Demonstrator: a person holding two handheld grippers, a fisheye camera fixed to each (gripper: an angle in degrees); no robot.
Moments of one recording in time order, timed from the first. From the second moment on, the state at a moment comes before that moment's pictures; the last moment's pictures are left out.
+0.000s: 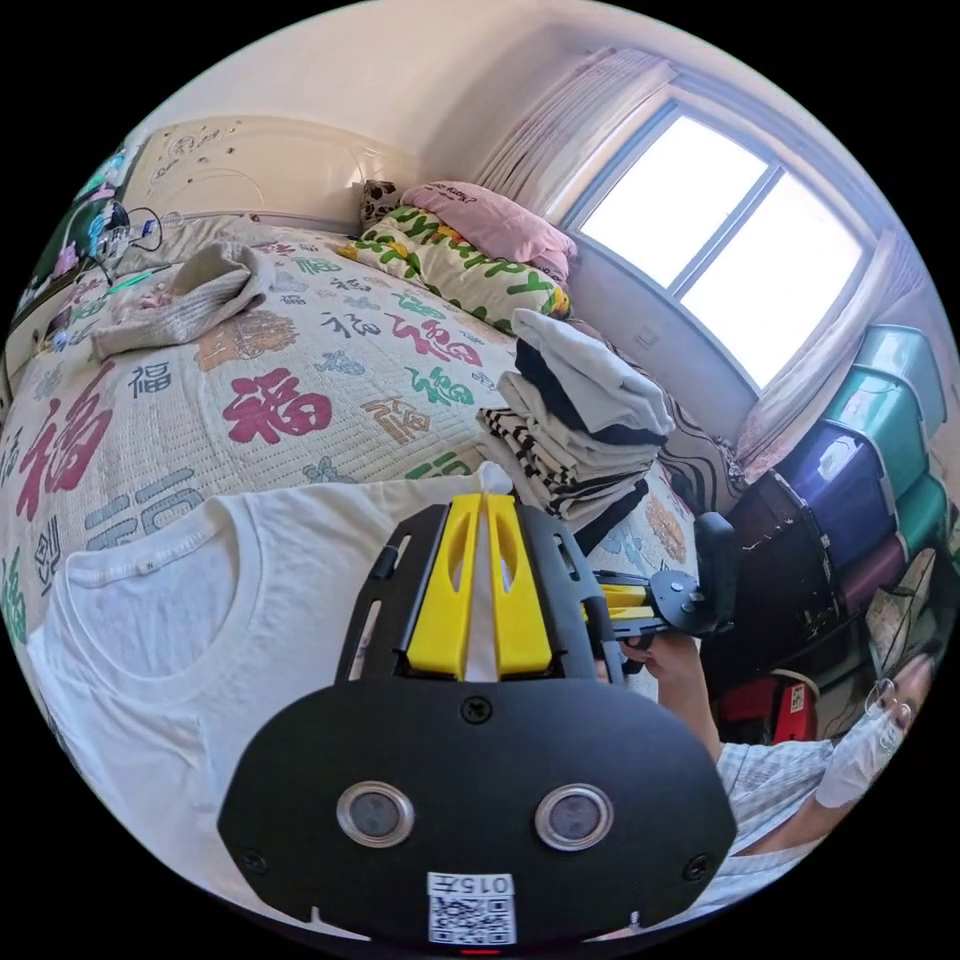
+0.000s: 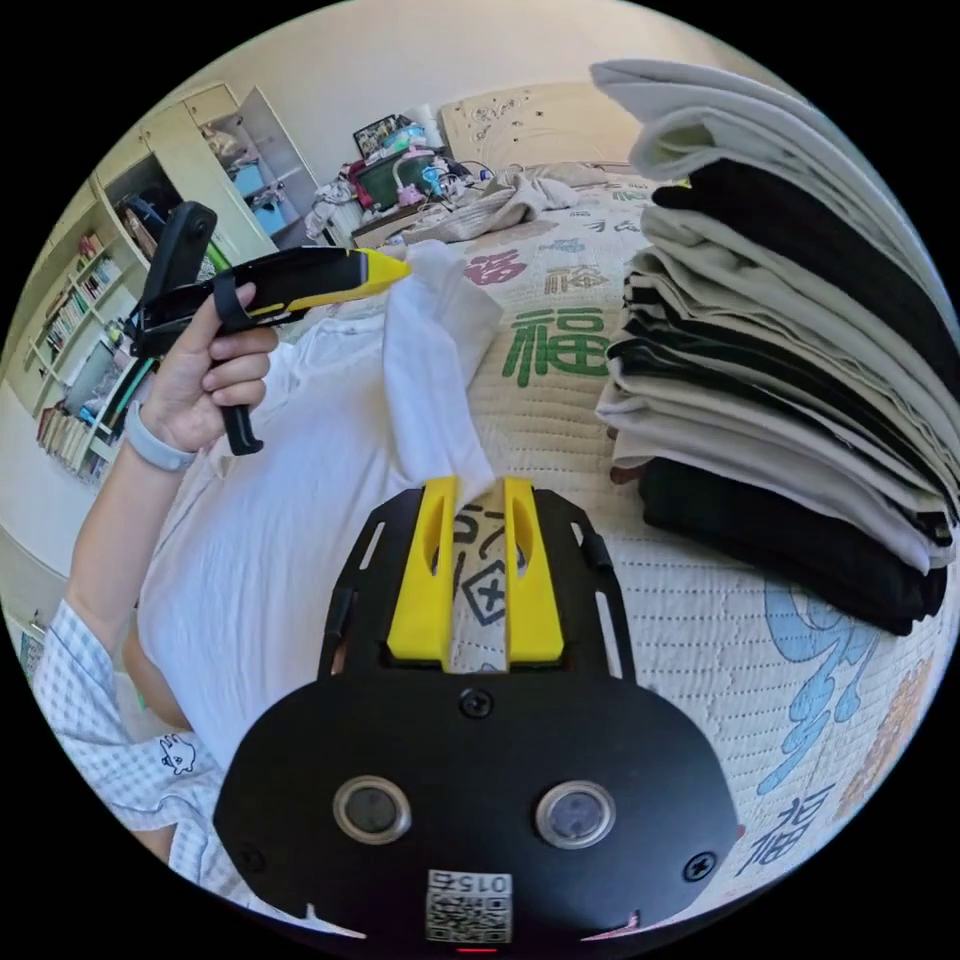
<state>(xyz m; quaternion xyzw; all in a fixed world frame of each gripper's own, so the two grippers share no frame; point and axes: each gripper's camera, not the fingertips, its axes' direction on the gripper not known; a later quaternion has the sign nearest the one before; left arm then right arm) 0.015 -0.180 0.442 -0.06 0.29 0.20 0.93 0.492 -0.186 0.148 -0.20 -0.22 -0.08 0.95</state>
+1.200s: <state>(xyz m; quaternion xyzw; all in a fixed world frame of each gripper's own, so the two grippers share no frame) -0.102 -0.237 0.401 -0.04 0.27 0.12 0.96 0.455 -0.180 0.076 -0.10 -0.33 -0.29 0.89</state>
